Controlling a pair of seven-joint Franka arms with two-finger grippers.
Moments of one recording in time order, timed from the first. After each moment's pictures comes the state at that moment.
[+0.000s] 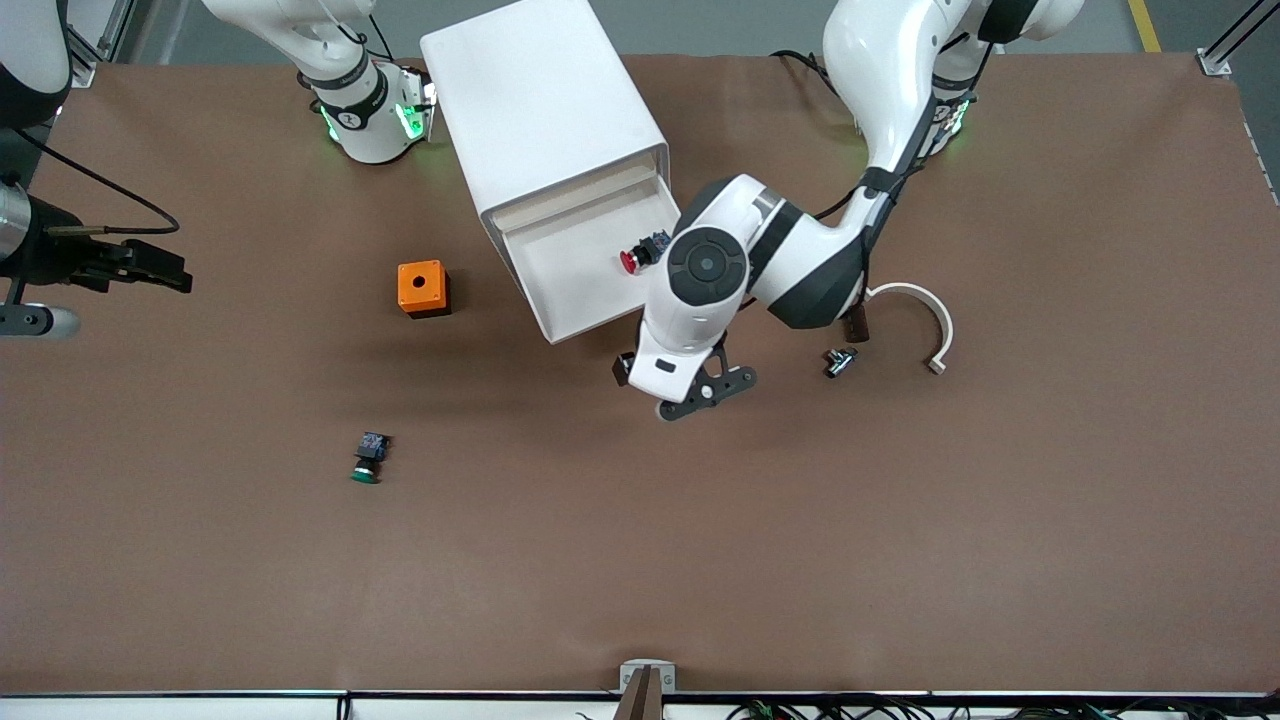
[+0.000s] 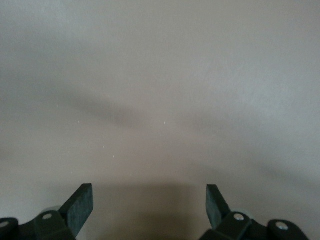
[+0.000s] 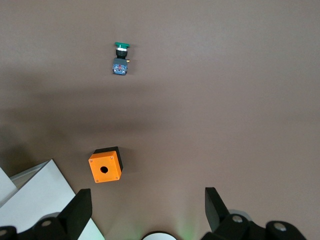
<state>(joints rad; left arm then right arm) -0.74 0.71 0.03 -1.20 -0.16 1.91 -1.06 0.04 0.09 -0.07 -1.53 0.01 1.46 -0.01</state>
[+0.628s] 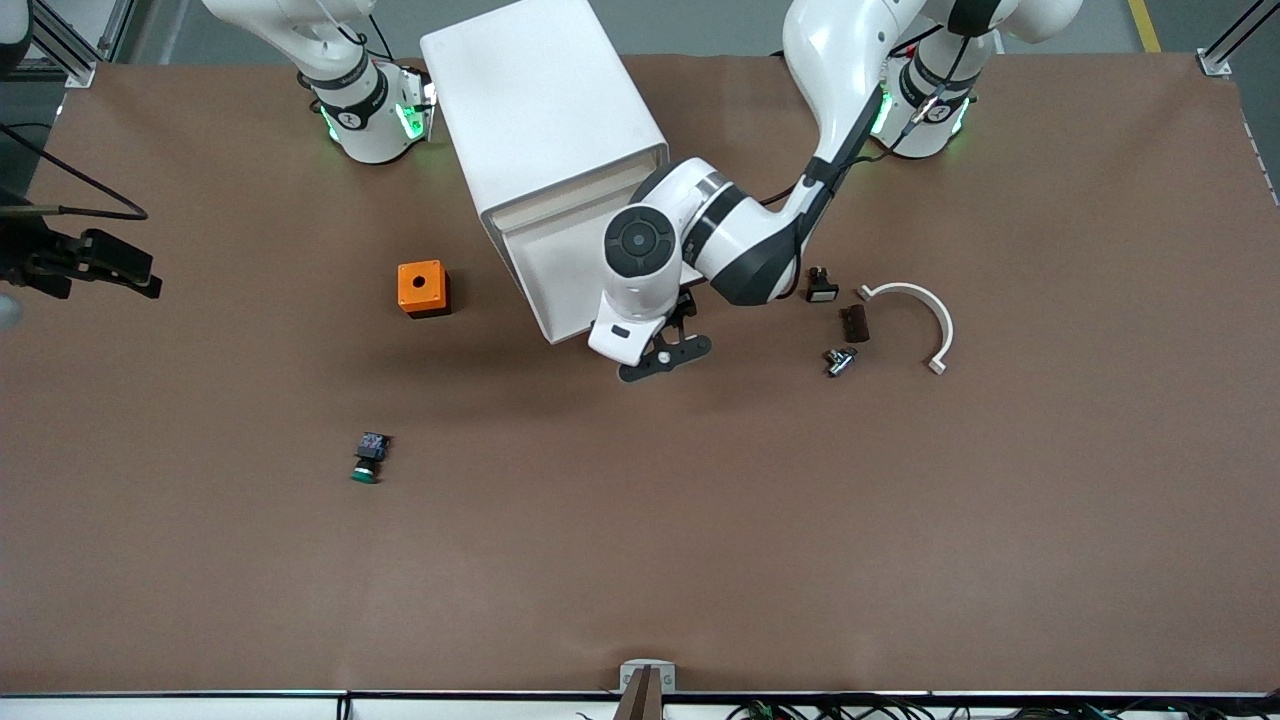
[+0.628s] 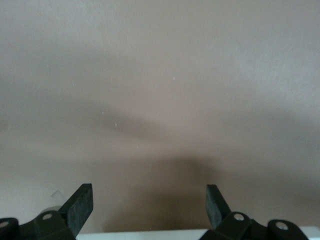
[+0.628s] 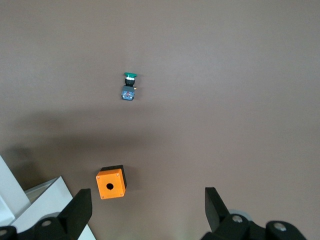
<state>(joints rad) -0.84 0.72 0.03 -1.28 -0.14 1.91 -1.09 0.04 0.11 -0.06 -1.39 0.01 1.43 -0.01</state>
